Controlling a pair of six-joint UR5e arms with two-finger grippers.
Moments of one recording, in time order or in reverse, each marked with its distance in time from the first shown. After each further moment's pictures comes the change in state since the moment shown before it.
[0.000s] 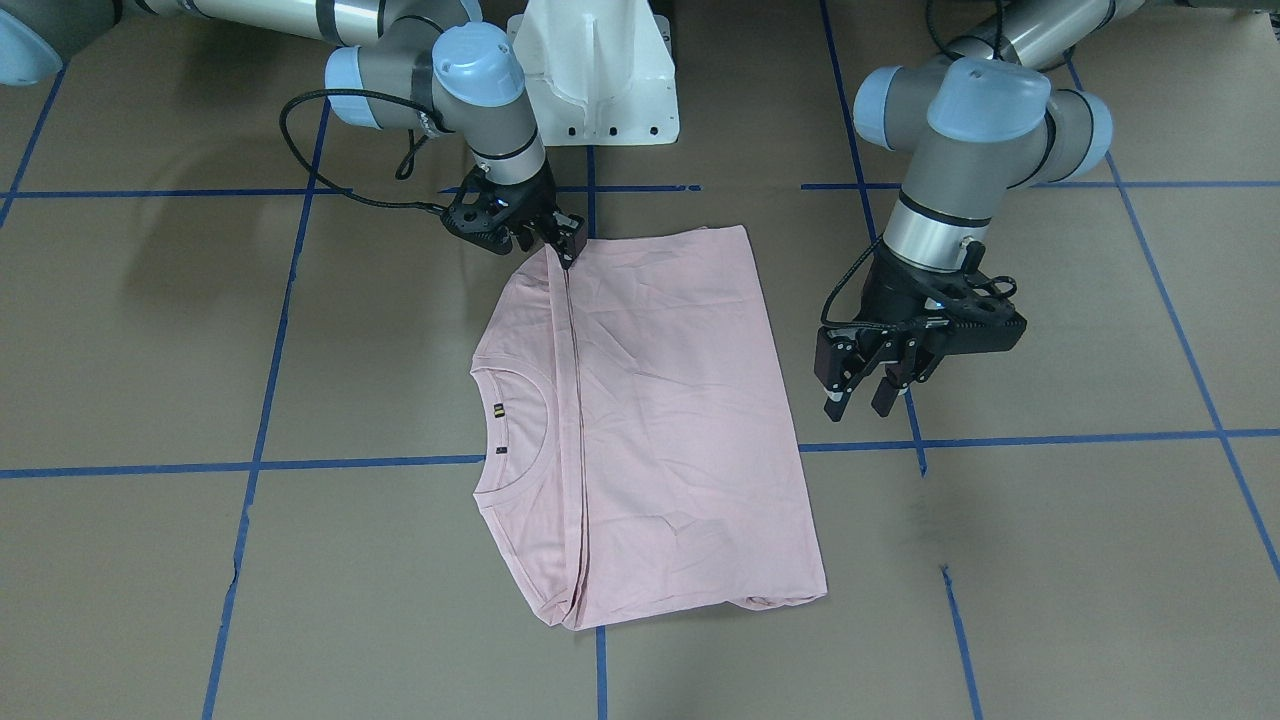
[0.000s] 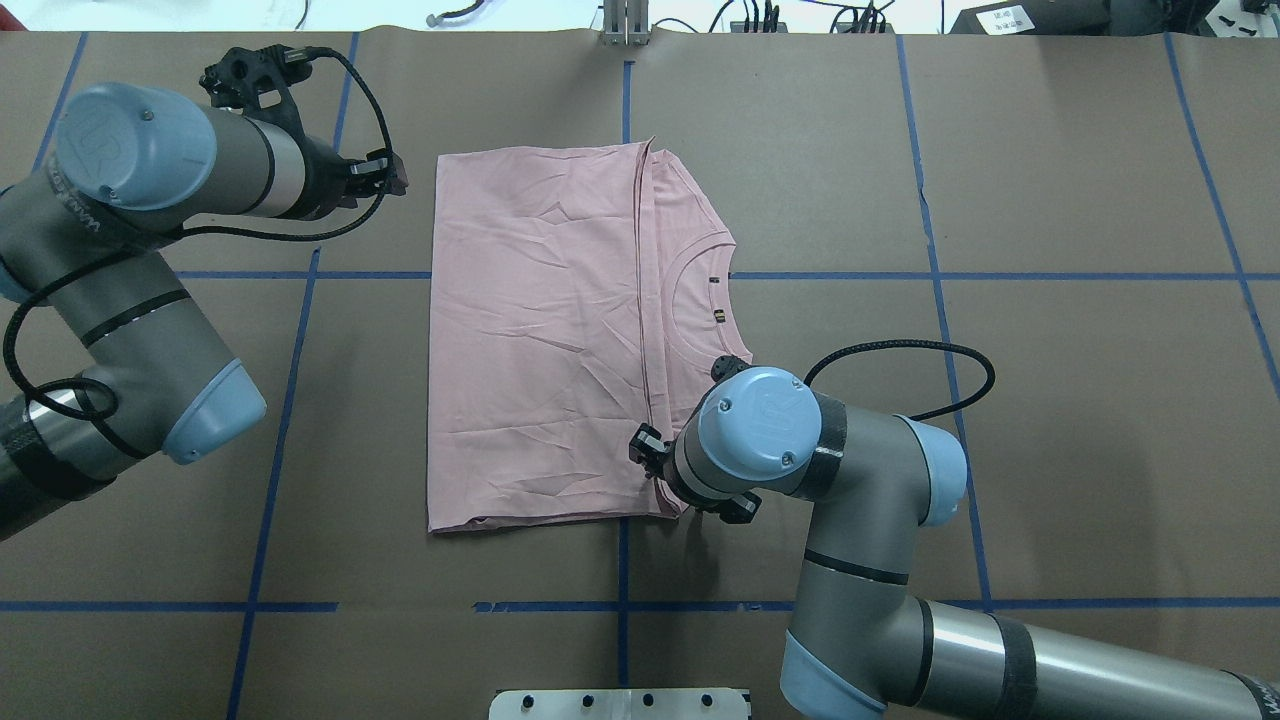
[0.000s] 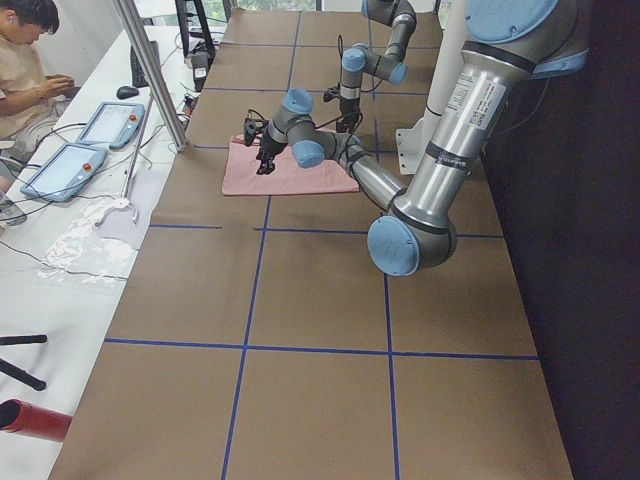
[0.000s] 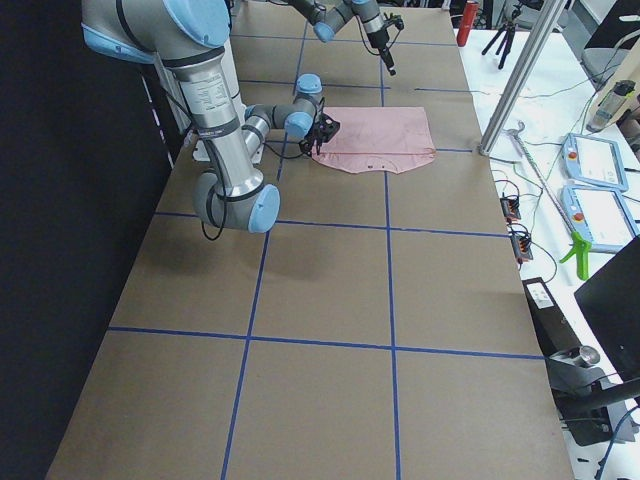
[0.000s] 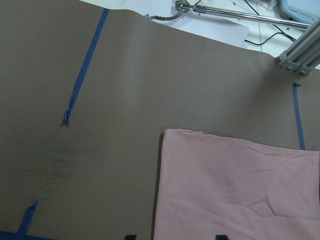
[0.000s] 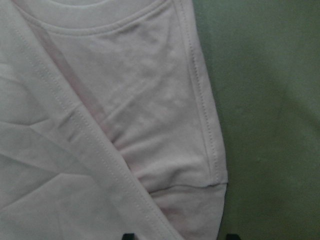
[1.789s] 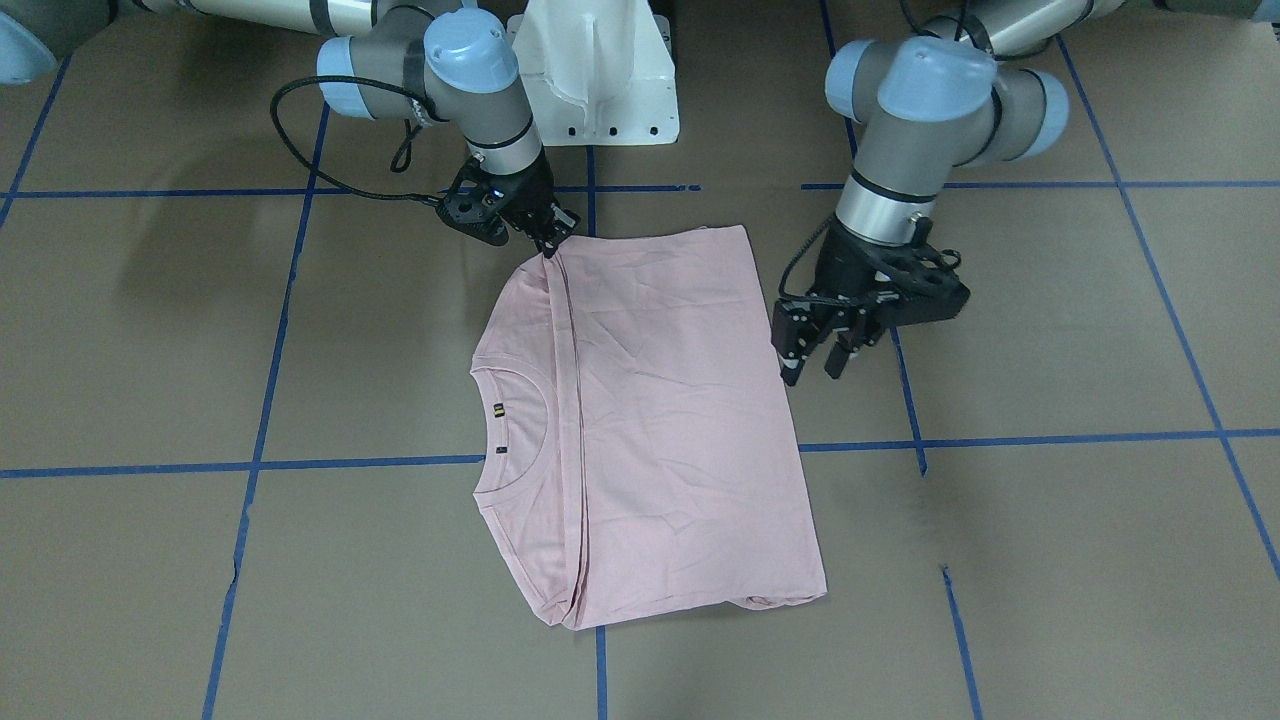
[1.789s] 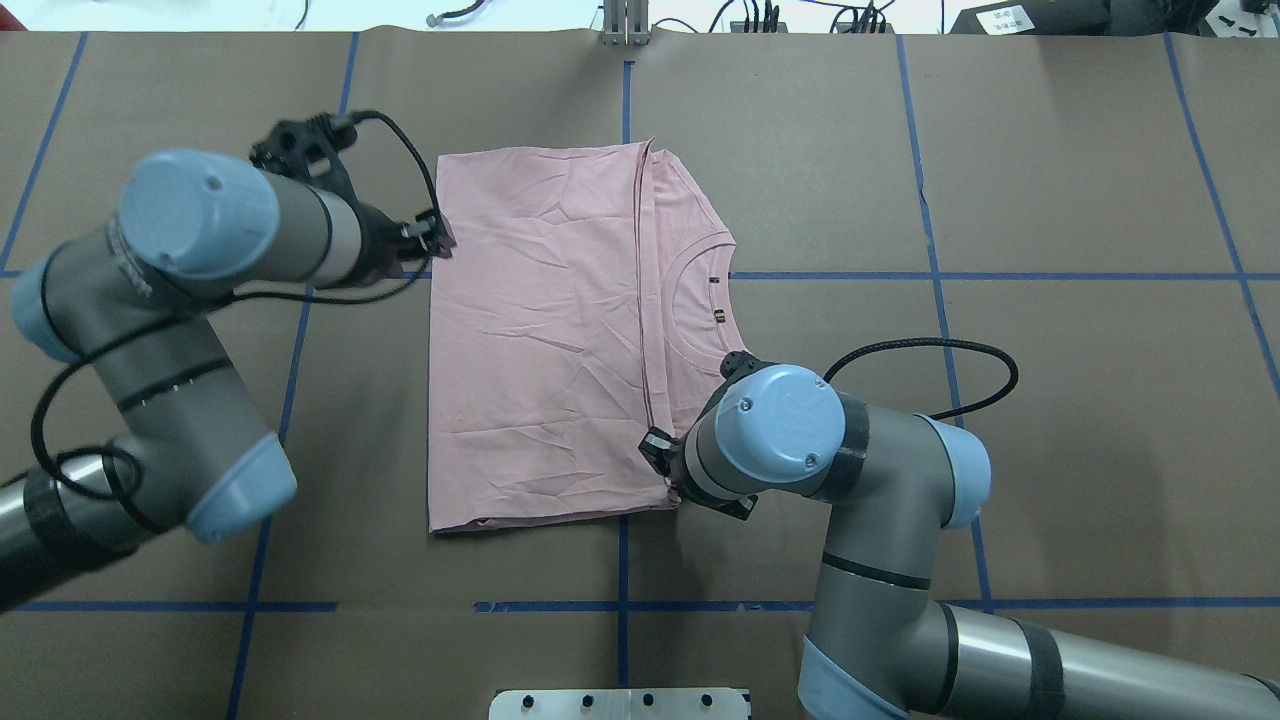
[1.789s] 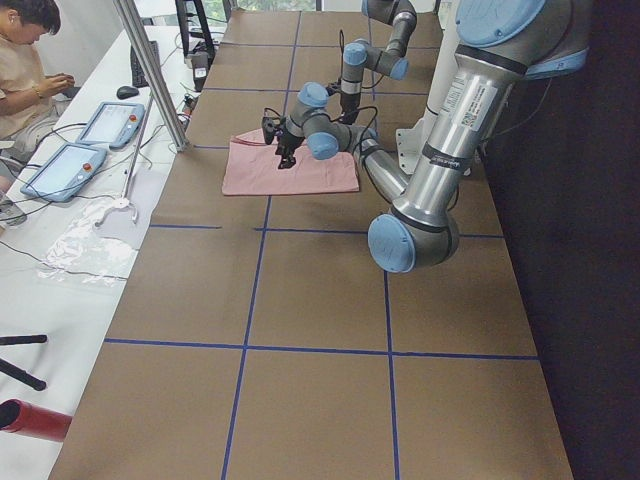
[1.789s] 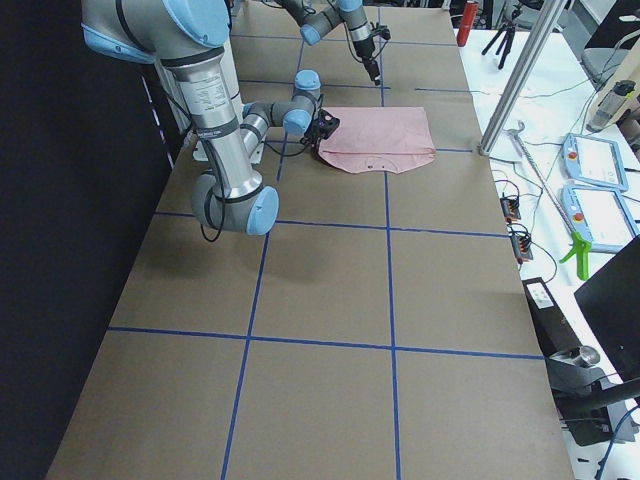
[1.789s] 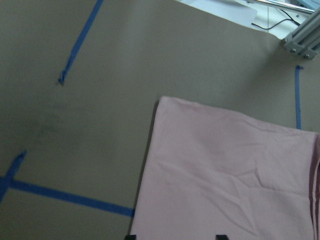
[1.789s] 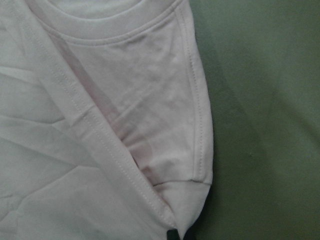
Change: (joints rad) left arm 0.153 0.002 -0.113 0.124 0.007 -0.248; right arm 0.008 -0.035 0.081 -0.009 -0.002 0.004
